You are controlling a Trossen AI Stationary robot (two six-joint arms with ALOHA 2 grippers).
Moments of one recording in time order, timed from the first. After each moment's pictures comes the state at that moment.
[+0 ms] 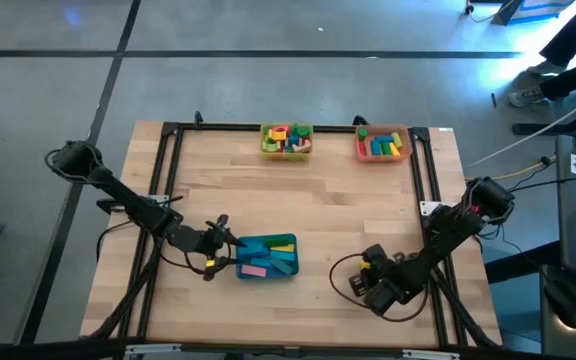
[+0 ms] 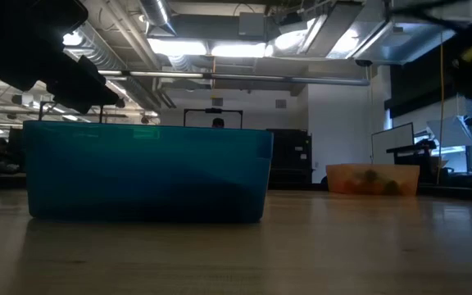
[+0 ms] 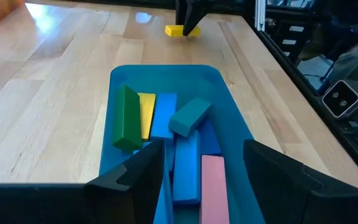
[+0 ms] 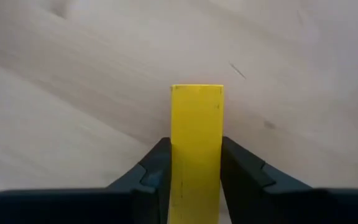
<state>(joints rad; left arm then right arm) -0.54 1.16 0.30 0.44 -0.38 -0.29 0.78 1.69 0.95 -0.80 0.28 1.89</state>
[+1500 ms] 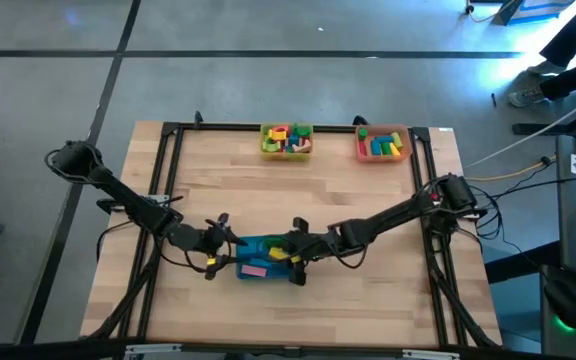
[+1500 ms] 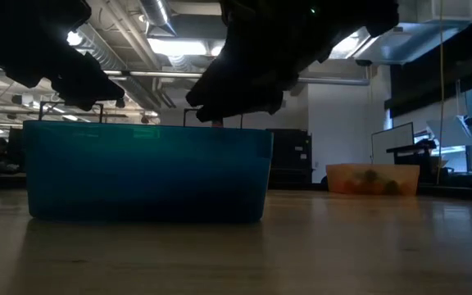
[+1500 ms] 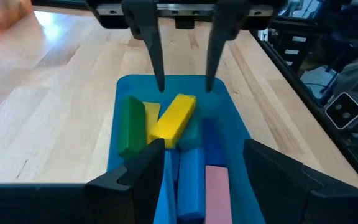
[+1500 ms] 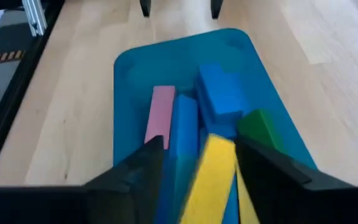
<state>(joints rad) -0.53 1.16 0.30 0.47 -0.39 -0.29 0.30 1.90 1.19 0.09 0.19 0.32</state>
